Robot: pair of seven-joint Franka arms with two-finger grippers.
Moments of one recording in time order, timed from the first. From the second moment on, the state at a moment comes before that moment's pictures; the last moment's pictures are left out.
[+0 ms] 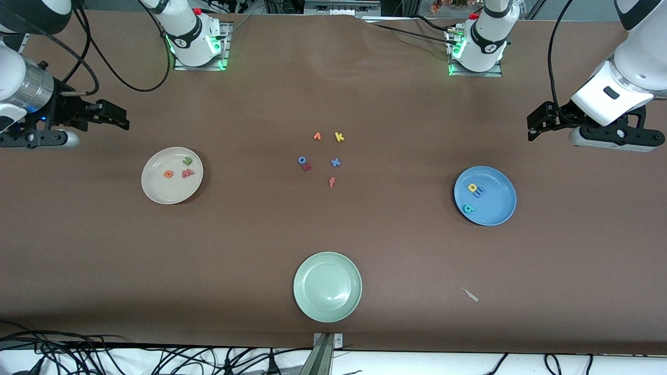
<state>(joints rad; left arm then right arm) -0.04 -0.01 -0.08 -1.68 0.01 1.69 -0.02 0.19 0.02 -0.14 -1.69 0.04 1.57 0.02</state>
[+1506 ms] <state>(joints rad) -0.04 -0.01 -0.08 -1.68 0.01 1.69 -0.02 0.18 0.01 -0.13 -1.68 -0.03 1.60 0.00</state>
